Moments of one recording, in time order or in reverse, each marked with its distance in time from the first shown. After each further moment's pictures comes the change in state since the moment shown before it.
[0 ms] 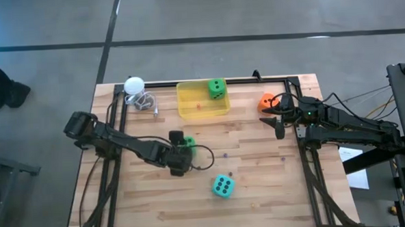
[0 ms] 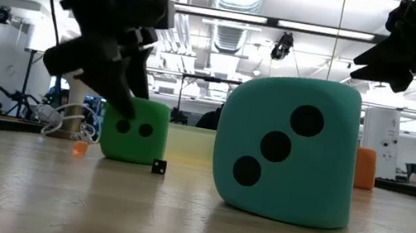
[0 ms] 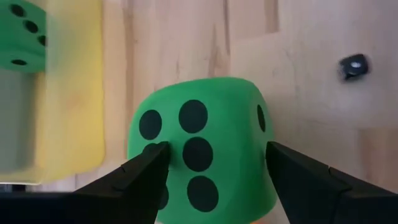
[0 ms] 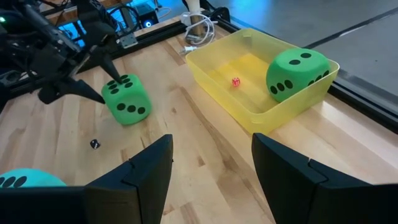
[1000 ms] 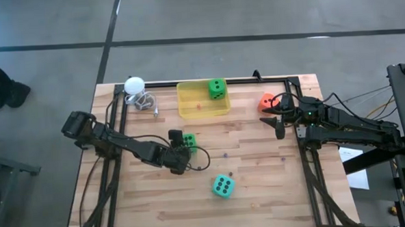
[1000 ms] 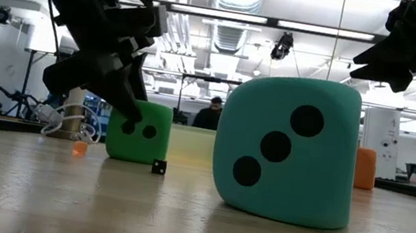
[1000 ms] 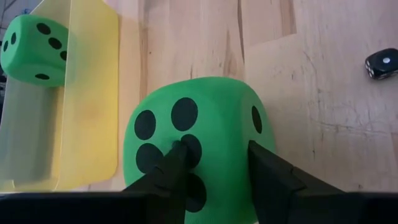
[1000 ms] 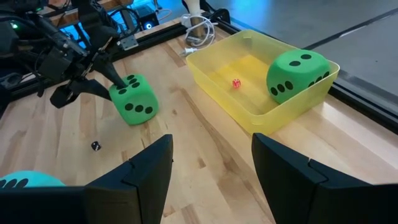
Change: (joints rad) left arm 0.005 -0.002 -0.113 0.143 -0.033 0.056; right arm 0.000 0.000 0.000 0.006 0.000 0.005
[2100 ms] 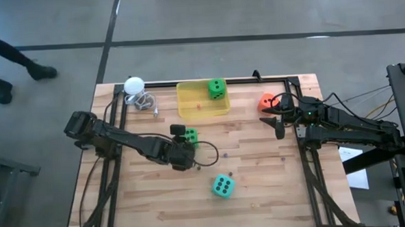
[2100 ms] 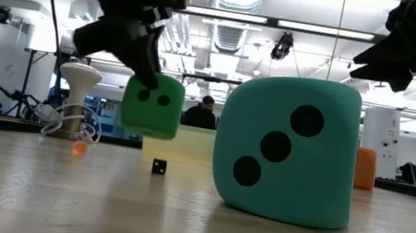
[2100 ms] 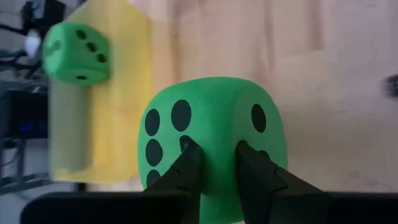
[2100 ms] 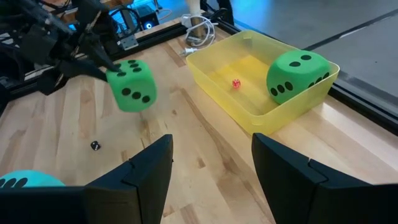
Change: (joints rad) left arm 0.027 -0.006 0.260 -0.303 -0.073 0.023; right arm 0.000 0.000 0.000 0.001 0.000 -0.006
